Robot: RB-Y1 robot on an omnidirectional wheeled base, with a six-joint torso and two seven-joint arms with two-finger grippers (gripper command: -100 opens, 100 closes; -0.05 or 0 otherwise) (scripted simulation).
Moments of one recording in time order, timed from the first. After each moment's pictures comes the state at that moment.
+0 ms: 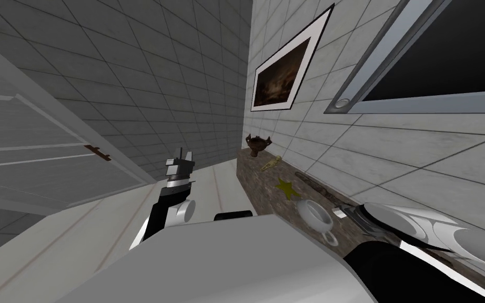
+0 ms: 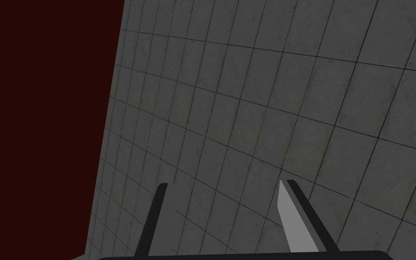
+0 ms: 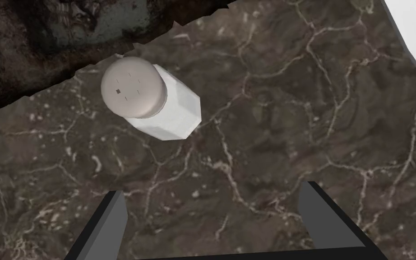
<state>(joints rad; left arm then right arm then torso) 0.45 -0.04 -0.06 -2.32 -0.02 -0.36 0.04 0.90 -1.59 -0.05 -1.31 1.67 -0.59 0.35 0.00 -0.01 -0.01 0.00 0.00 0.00</state>
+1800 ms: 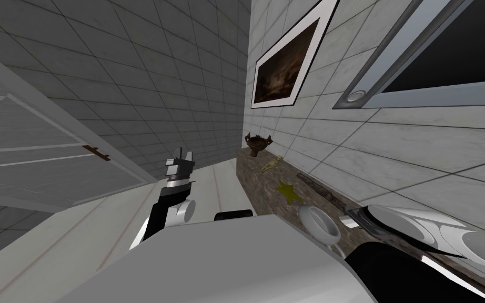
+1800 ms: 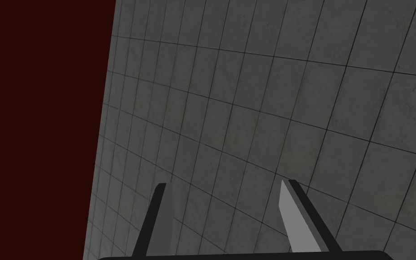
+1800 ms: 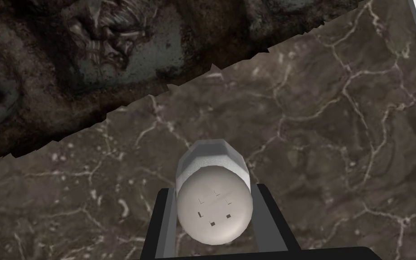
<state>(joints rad) 0.45 -0.04 -0.06 -2.32 -0.02 -0.36 0.04 0.96 -1.60 -0.07 -1.32 1.70 -0.56 0.32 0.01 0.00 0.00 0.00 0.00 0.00</state>
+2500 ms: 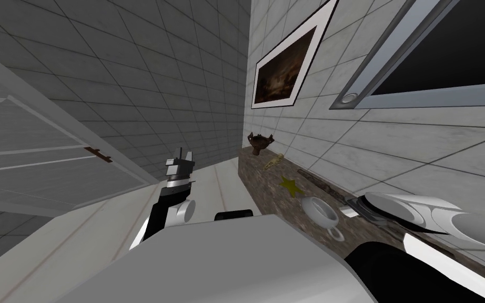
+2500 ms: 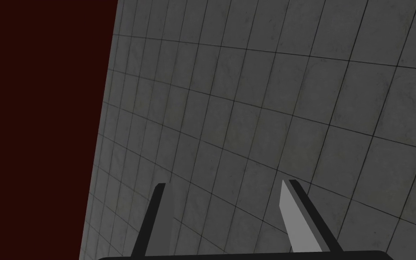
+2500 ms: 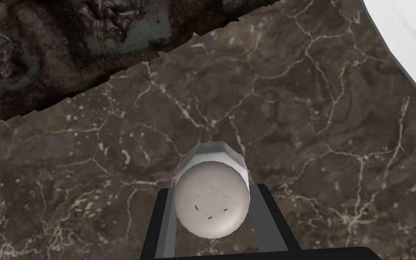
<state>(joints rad) 0.45 -0.04 -0.06 -2.32 -0.02 -0.36 0.04 0.95 -1.67 -0.15 -1.28 1.67 -0.63 0.32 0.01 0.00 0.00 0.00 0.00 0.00</state>
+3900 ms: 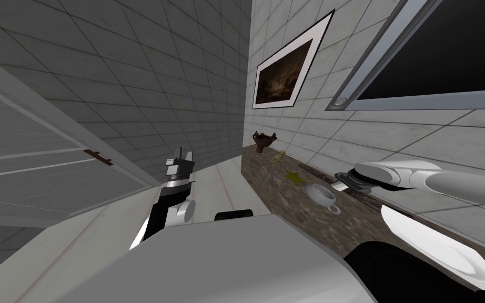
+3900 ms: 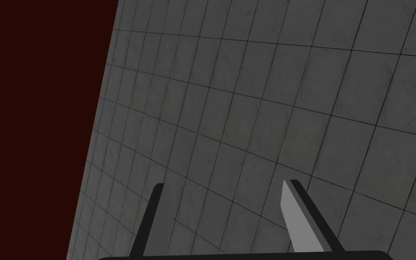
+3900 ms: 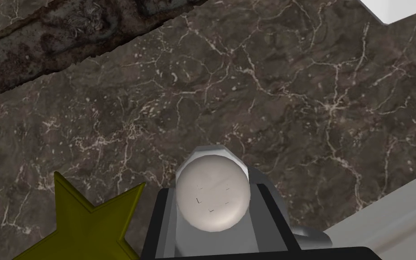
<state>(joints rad) 0.45 -0.04 -0.06 -2.32 -0.02 -0.36 0.04 0.92 -1.84 -0.37 -1.20 1.58 -0.82 0.33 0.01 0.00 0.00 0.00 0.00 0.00</state>
